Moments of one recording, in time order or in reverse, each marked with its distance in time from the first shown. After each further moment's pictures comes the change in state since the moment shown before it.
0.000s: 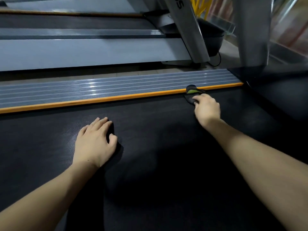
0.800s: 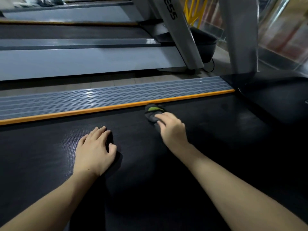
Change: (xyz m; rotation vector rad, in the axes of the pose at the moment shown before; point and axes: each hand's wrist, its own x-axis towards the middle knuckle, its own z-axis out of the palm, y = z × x) left_hand 0.000 -0.003 -0.003 0.006 -0.013 -0.004; right_hand -0.074 -0.088 0.027 0.384 0.079 -0.216
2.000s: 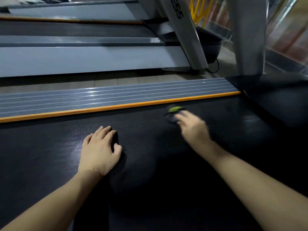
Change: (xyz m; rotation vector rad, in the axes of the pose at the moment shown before) left_hand 0.000 0.001 -0.001 0.000 -0.004 0.014; right_hand 0.015 0.056 -0.031 -0.263 -0.007 -0.237
